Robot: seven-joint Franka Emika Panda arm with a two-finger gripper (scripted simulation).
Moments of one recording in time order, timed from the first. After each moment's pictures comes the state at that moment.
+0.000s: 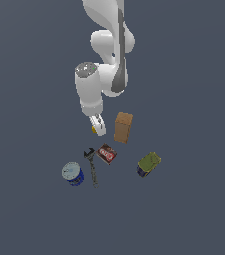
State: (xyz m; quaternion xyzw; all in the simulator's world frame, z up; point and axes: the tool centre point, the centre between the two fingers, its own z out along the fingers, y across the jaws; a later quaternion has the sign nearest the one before) arm -0.097 -0.084 0.117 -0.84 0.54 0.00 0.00
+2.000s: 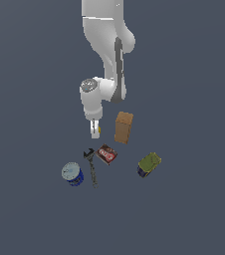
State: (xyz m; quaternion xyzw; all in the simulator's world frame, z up) arm -0.151 -0.093 0.026 -0.74 0.67 0.00 0.00
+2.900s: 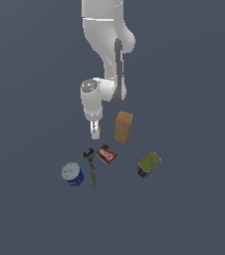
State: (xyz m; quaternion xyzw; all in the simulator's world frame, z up) arm -0.151 -0.093 0.024 -0.74 0.67 0.00 0.00
